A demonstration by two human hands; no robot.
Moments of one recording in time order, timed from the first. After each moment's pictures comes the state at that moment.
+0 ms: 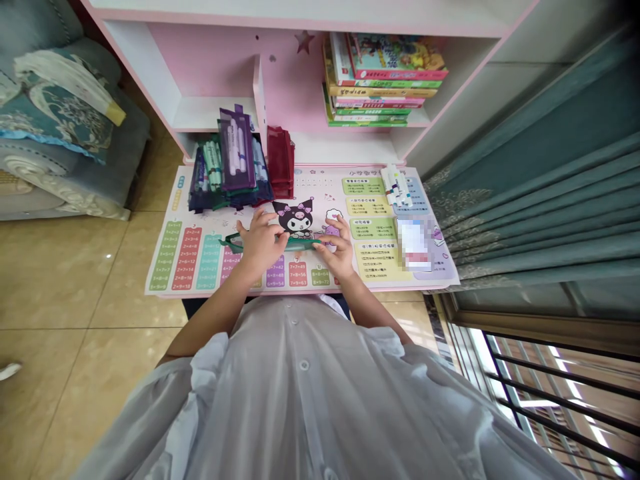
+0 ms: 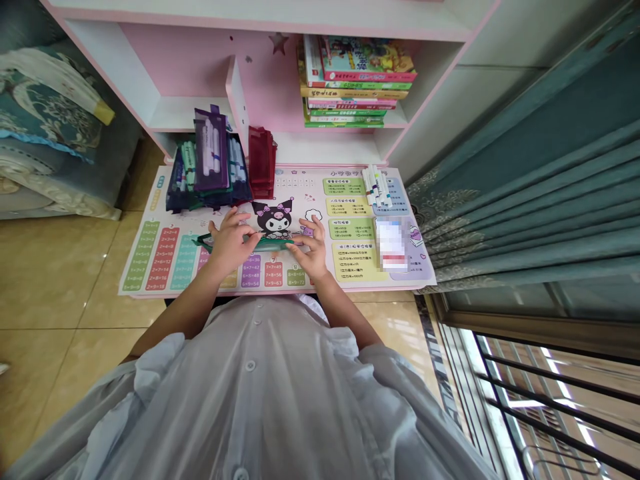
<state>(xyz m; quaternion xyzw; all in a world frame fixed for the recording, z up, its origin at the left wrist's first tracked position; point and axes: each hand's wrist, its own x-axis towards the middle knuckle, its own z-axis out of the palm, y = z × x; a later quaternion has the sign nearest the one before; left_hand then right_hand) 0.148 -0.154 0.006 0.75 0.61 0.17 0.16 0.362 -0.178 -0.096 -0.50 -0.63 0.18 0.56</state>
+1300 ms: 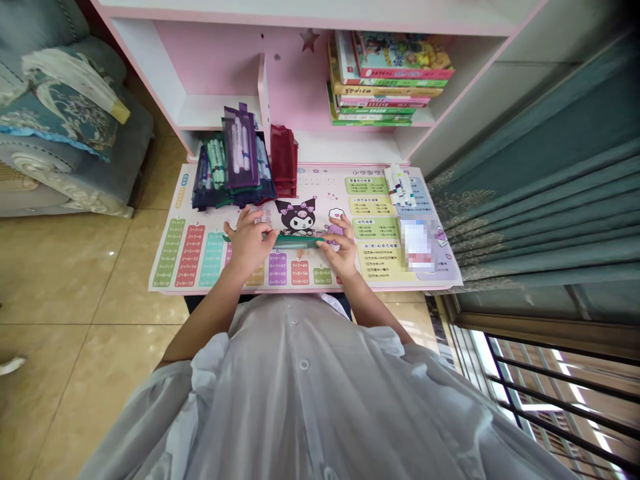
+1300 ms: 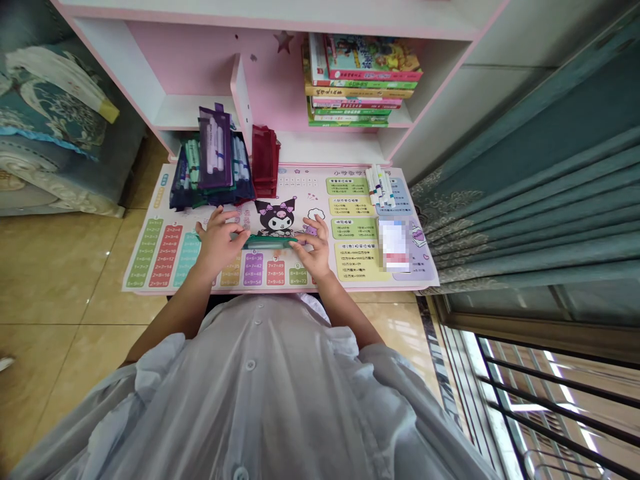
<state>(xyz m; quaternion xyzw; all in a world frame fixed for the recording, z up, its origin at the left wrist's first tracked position) 0.124 -0.154 0.007 0.71 0.65 0.20 0.16 0.364 -0.177 -0.102 -0.49 -0.65 0.12 0.57</state>
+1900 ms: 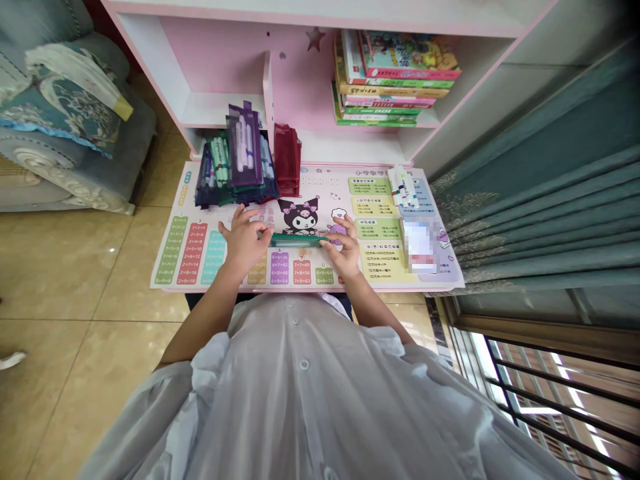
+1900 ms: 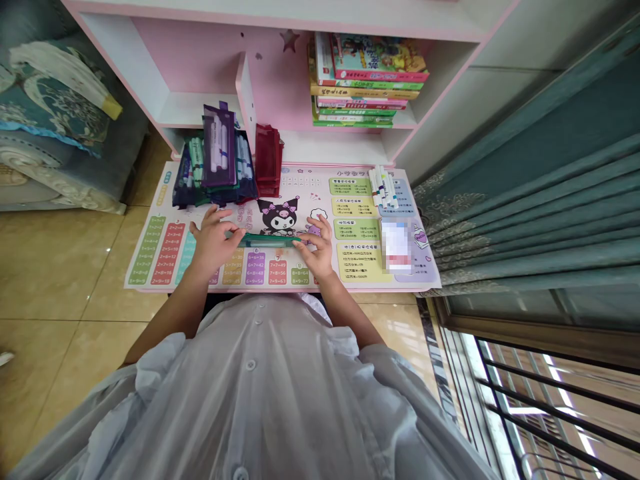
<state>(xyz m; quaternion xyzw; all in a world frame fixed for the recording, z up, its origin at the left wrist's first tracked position) 0.110 -0.155 0.007 0.70 0.67 0.21 0.16 0.365 -0.177 -0.101 -0.49 -0.64 0.14 0.58</state>
